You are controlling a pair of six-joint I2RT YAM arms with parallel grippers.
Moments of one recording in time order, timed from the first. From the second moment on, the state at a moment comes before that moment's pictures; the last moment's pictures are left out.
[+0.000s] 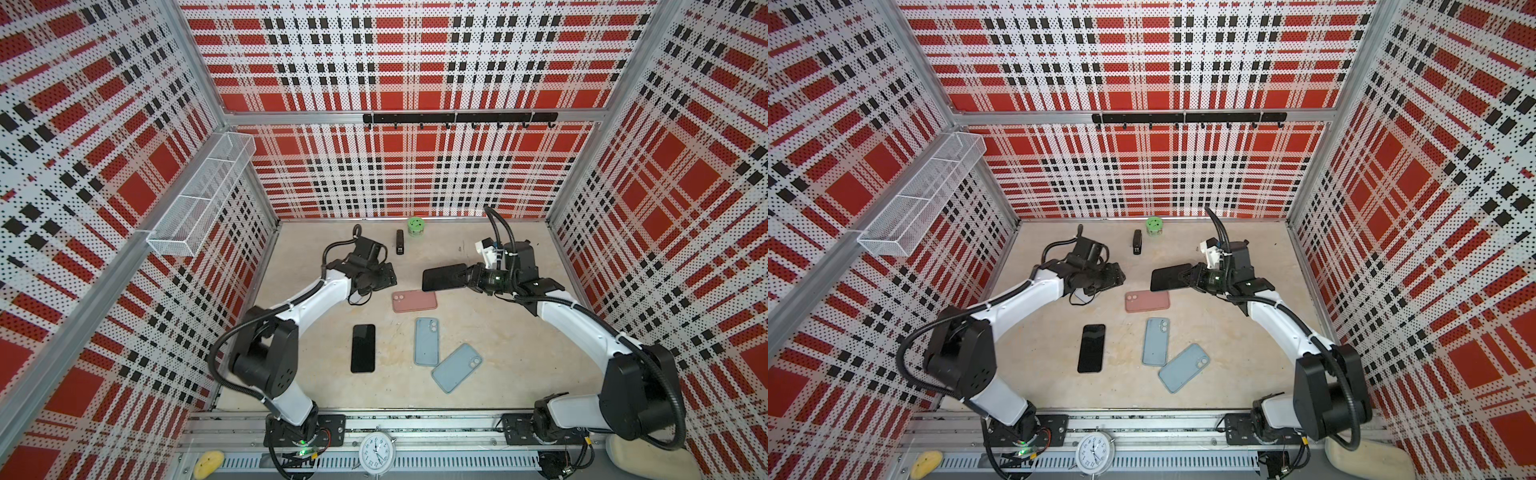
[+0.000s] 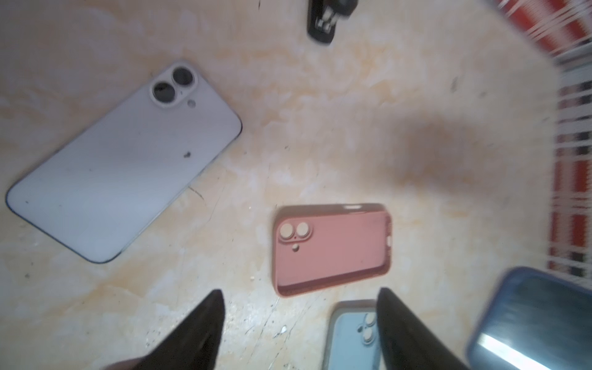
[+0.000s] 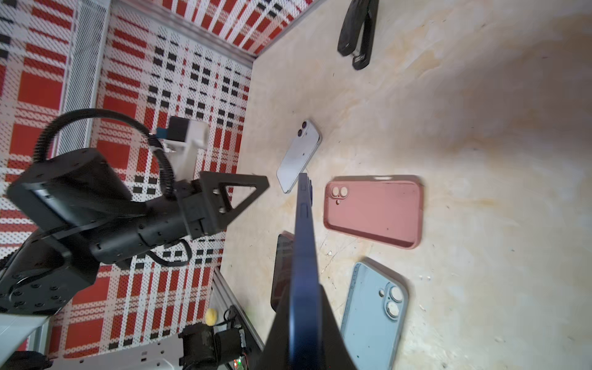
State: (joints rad) left arm -0.41 1.58 1.13 -0.42 0.12 -0.69; right arm 0.30 1.43 0.98 -0.19 -0.67 0.64
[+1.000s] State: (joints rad) left arm -0.42 1.83 0.64 0.70 0.46 -1.04; right arm 0.43 1.93 1.28 -0.28 -0.67 0.58
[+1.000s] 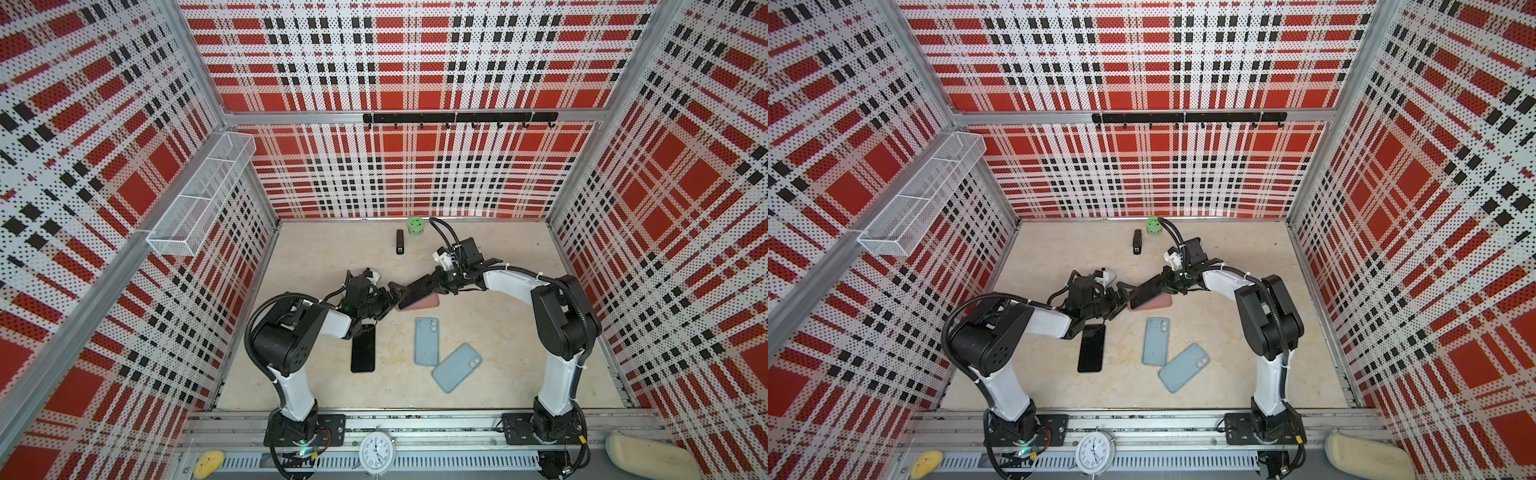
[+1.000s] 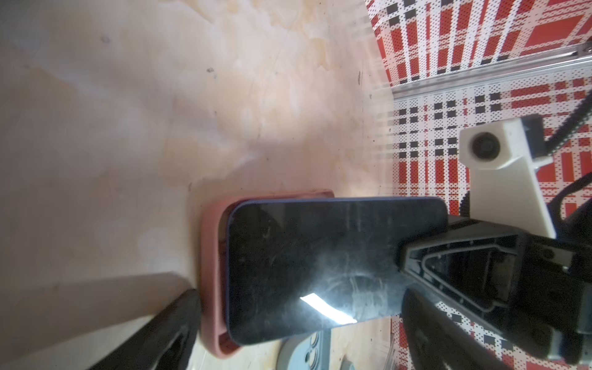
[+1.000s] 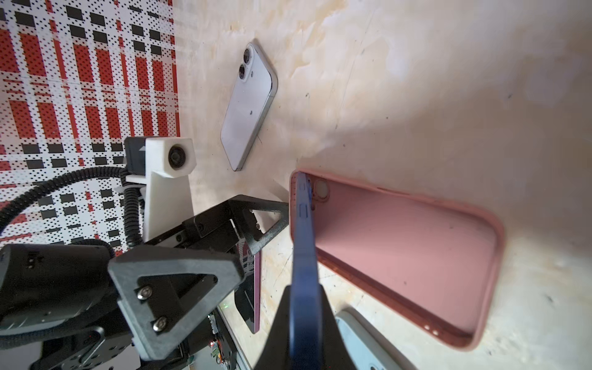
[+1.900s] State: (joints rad) left arm -0.39 1.86 0.73 0.62 0.47 -0.94; right arm 0.41 2.01 1.35 -0.28 -0.69 0.53
